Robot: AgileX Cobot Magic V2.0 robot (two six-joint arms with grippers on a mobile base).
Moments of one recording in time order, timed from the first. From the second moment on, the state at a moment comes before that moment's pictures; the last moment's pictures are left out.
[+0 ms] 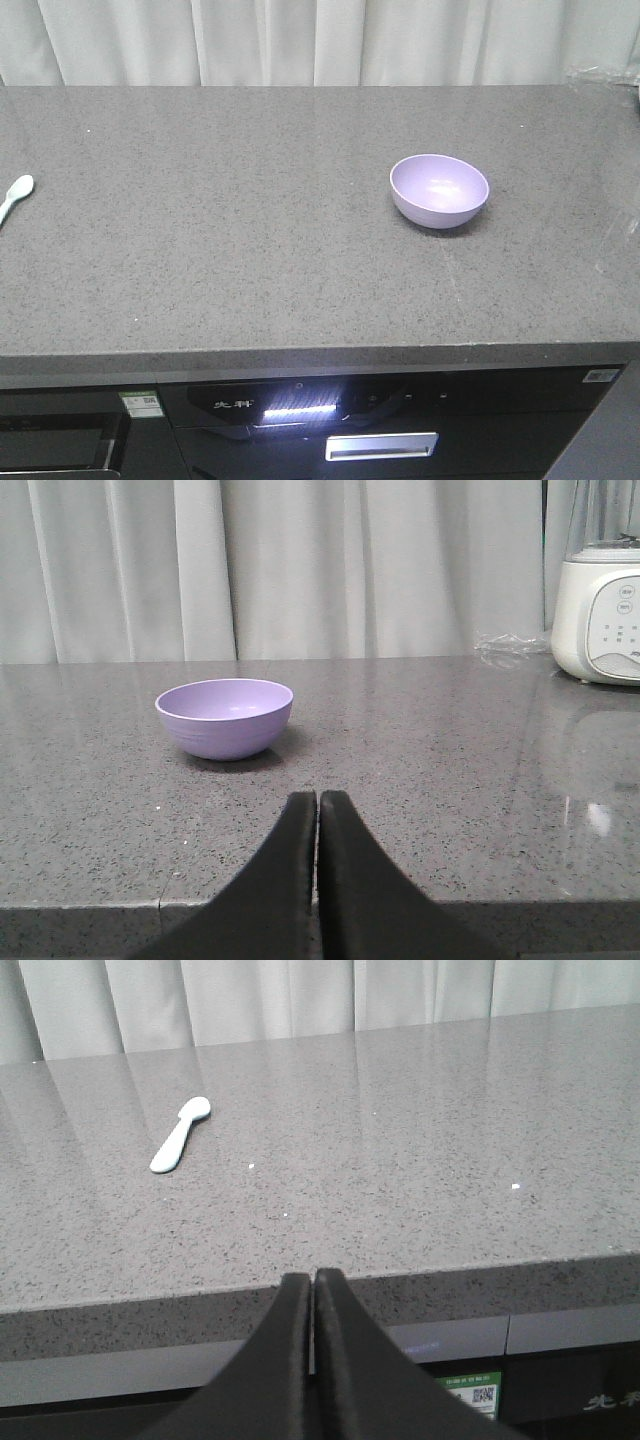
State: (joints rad) left arm 0.03 -0.01 0.03 0.03 0.23 -0.01; right arm 0.01 -0.01 0.03 -0.11 0.03 0.13
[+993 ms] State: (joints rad) left arm 0.03 -0.01 0.03 0.03 0.23 -0.01; right arm 0.01 -0.01 0.03 -0.11 0.03 0.13
